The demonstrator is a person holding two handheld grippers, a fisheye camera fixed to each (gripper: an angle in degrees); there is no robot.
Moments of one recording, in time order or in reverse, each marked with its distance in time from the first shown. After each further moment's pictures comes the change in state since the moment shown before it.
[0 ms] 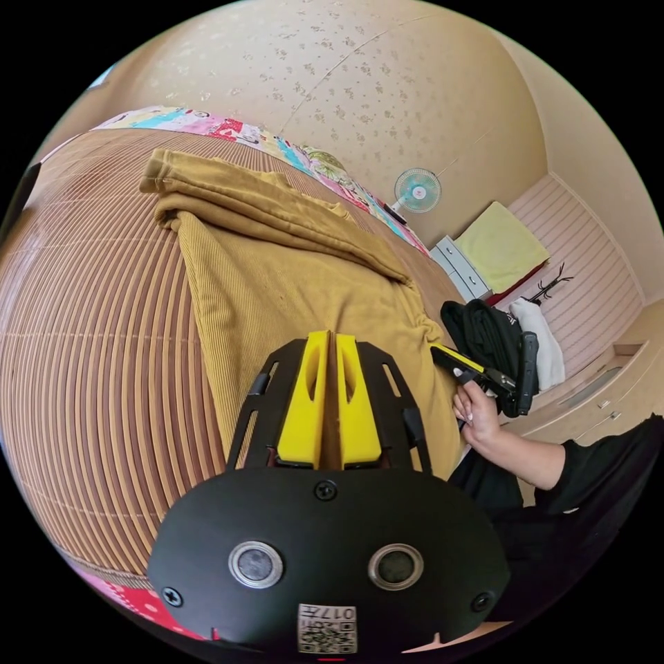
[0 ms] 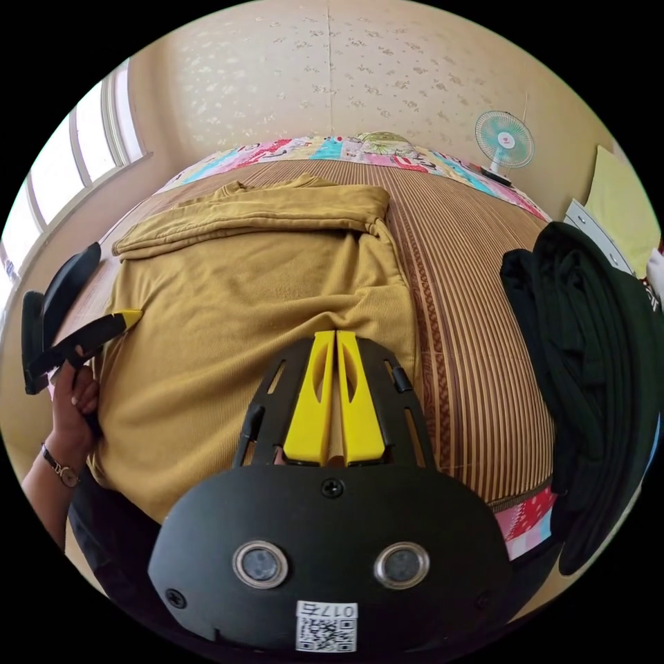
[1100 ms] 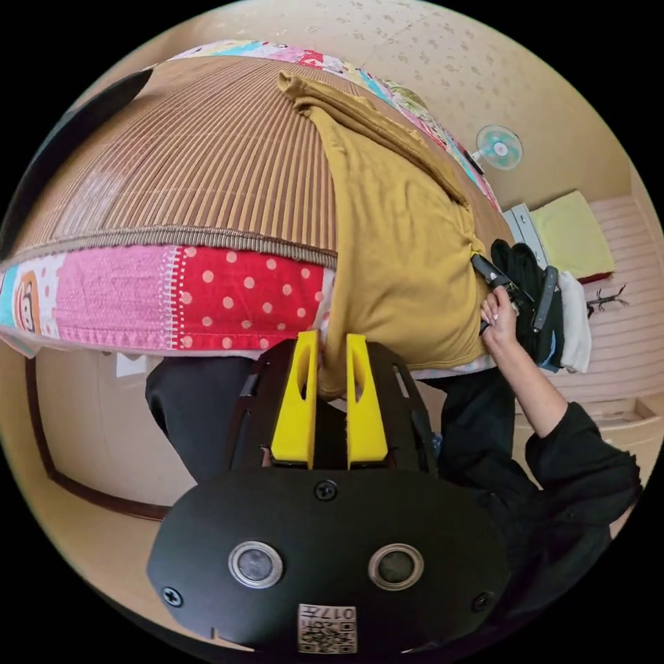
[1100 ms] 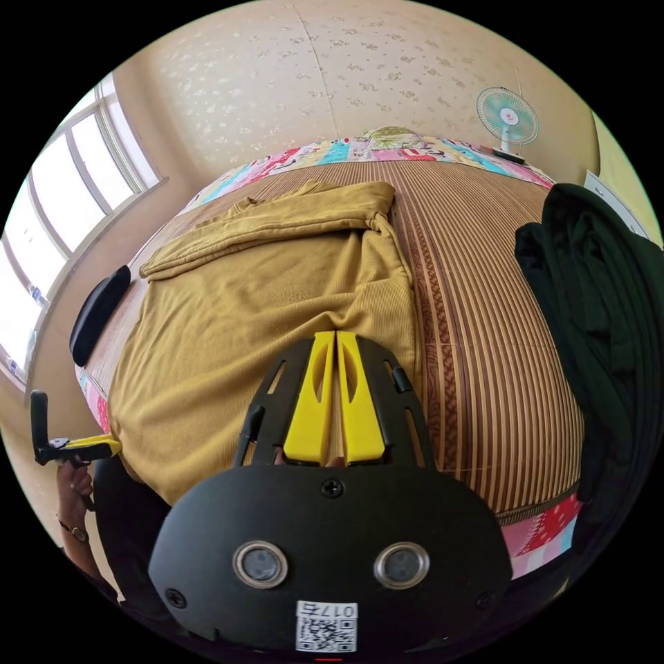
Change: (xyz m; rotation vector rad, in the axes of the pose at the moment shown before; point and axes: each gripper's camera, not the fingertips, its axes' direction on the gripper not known) left arm 0.033 0.089 -0.056 -0.316 -0.198 -0.261; right arm -0.010 -0.052 -0.070 0.009 -0.186 0.064
